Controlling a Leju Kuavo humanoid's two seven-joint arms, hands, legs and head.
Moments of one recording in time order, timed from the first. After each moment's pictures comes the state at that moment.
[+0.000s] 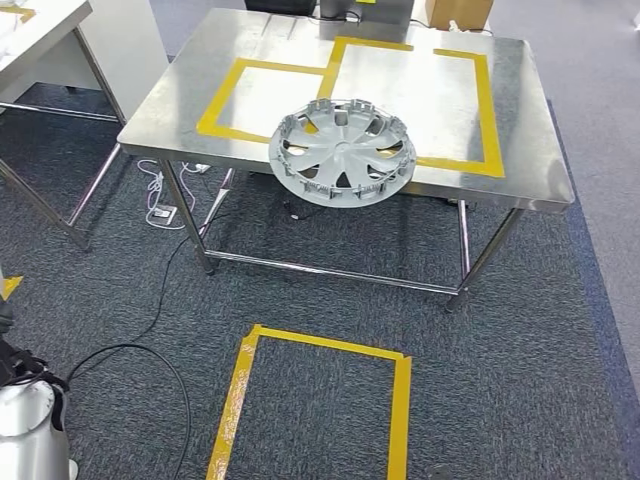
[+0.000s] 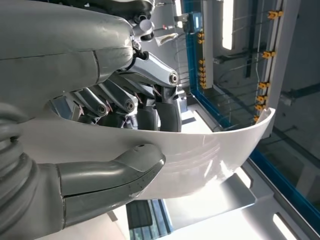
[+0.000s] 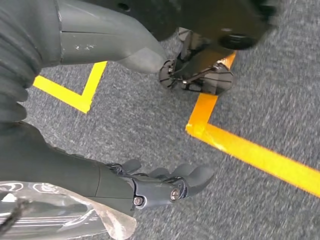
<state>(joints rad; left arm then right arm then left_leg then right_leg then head) -0.12 -0.10 0.03 -1.75 -0.32 0.70 -0.60 -0.04 0.14 -1.14 -0.26 1.31 -0.10 -0.35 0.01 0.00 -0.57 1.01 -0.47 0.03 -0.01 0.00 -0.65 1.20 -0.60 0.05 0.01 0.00</state>
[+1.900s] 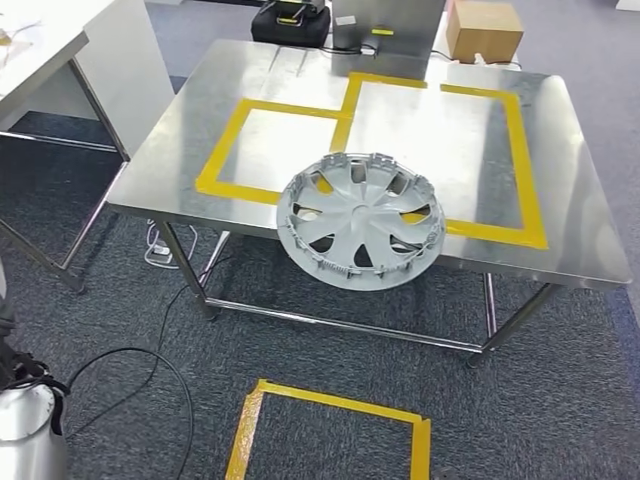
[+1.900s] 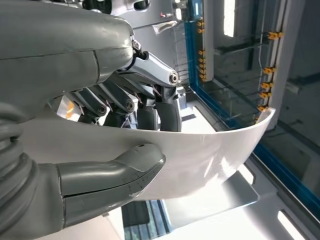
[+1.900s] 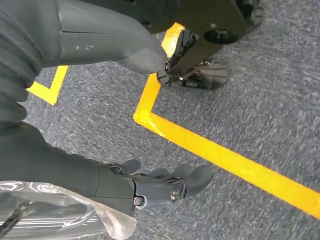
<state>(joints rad) -0.10 -0.06 0.01 -1.76 -0.30 0.70 -0.58 -0.04 0.14 -1.14 -0.26 1.32 -0.10 -0.34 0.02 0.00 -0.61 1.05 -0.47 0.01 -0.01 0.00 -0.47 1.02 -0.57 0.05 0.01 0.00</state>
